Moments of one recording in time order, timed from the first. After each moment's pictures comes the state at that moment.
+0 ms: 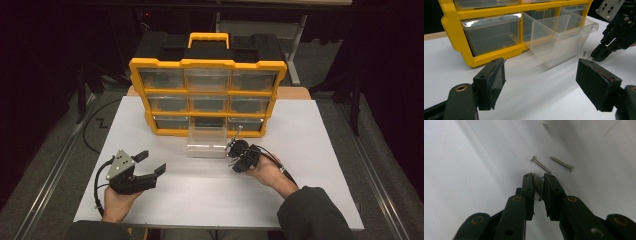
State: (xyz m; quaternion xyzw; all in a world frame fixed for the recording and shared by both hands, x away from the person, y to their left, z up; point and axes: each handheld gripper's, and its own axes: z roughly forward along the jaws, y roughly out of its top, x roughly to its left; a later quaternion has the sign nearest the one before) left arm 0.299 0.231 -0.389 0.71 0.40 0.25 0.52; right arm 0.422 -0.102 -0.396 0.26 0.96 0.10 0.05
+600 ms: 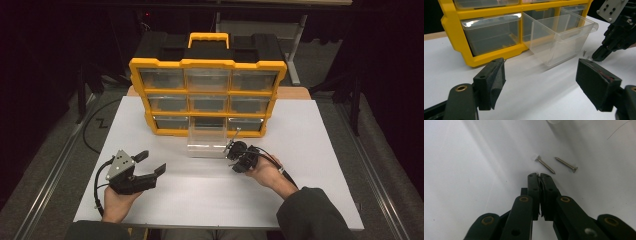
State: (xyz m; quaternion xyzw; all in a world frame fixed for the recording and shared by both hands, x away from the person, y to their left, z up) left arm 0.298 0.232 -0.389 0.72 0.40 0.25 0.52; right arm 0.418 -0.099 -0.396 0.25 0.96 0.10 0.06
